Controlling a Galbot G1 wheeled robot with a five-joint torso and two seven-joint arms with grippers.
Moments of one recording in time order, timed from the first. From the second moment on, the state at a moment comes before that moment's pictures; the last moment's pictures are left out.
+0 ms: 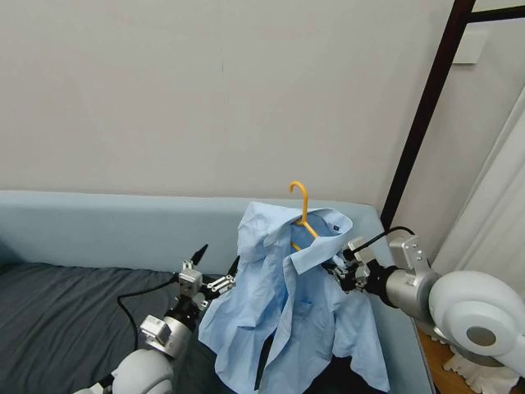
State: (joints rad) left arm 0.95 -0.70 0.10 -1.93 -0.52 -0.31 -0.35; right arm -0.49 0.45 -0.11 2.32 1.50 -0.73 0.54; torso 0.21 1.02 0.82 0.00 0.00
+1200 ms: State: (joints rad) left arm 0.72 -0.75 0.29 -1.75 -0.42 -0.35 -0.22; right arm -0.45 0.44 -0.14 2.39 1.54 -0.73 0.53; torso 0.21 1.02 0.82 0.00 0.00
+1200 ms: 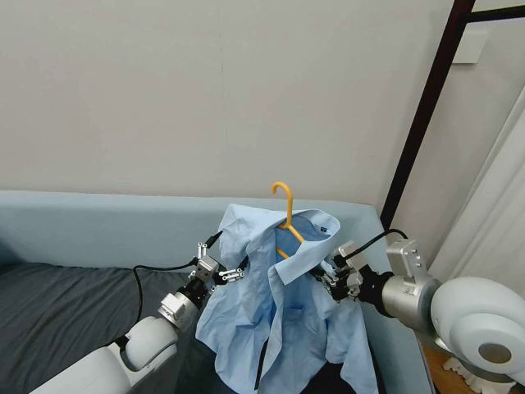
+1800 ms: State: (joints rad) left arm 0.72 -0.74 0.28 -1.74 -0.41 -0.36 -0.24; right arm -0.47 0.45 -0.14 2.37 1.53 -0.73 0.53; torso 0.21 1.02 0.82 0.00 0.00
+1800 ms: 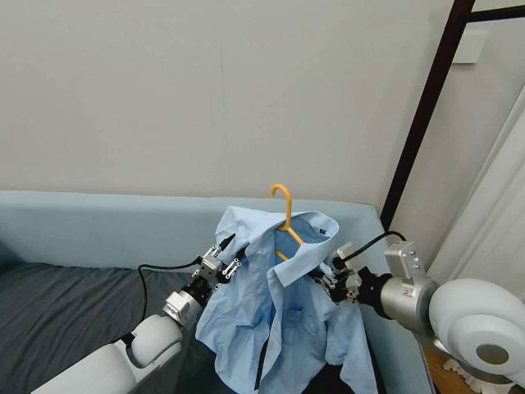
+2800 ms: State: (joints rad) left arm 0.61 -0.61 0.25 -1.77 -0.51 -0.37 -0.22; right arm -0.51 0.44 -0.16 2.39 1.47 -0.73 0.49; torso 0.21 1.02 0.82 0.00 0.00
